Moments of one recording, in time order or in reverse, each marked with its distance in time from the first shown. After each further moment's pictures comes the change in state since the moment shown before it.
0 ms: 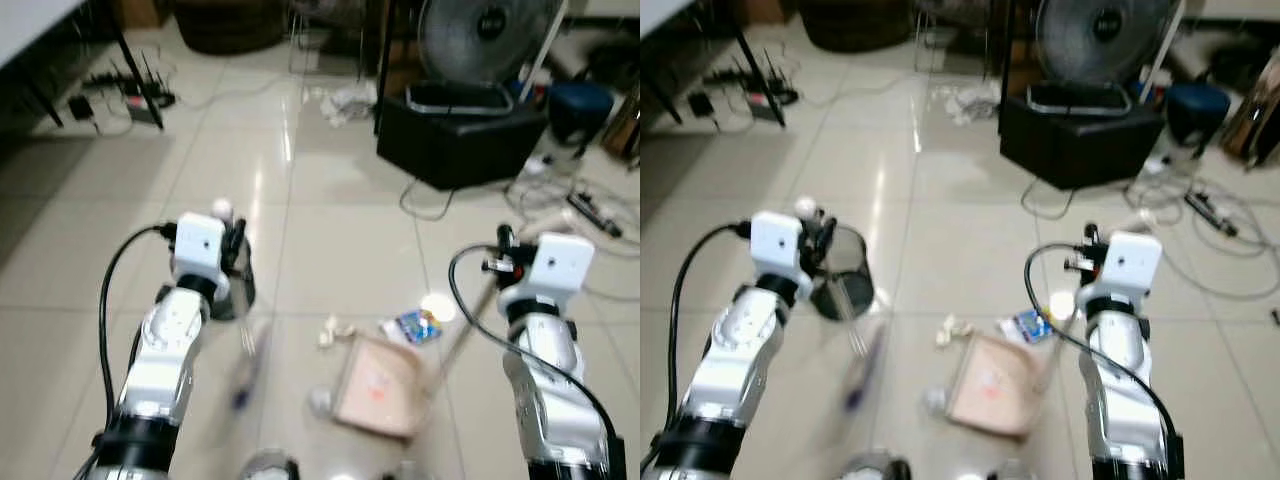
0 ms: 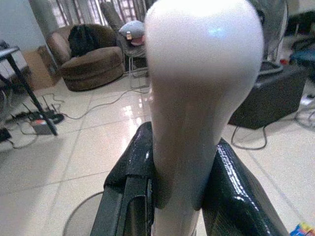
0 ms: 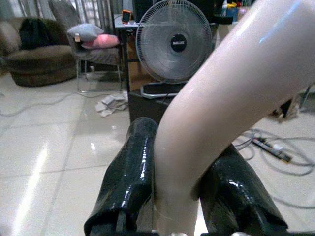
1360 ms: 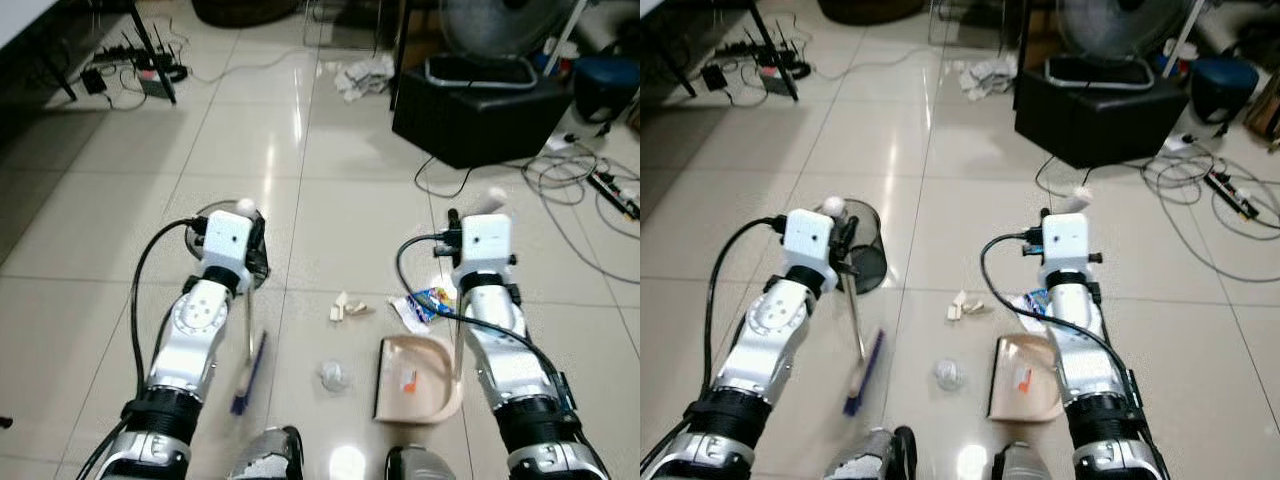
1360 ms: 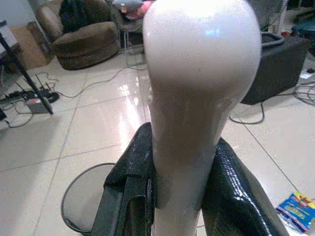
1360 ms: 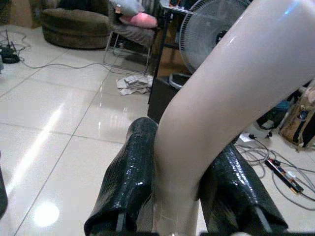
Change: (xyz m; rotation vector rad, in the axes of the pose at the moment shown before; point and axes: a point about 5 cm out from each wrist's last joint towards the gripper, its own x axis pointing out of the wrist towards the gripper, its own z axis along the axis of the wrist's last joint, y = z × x) left arm 0.023 -0.021 -0.011 0.008 0.024 -0.037; right arm 0.039 0.043 -0.023 -0.240 -0.038 0.136
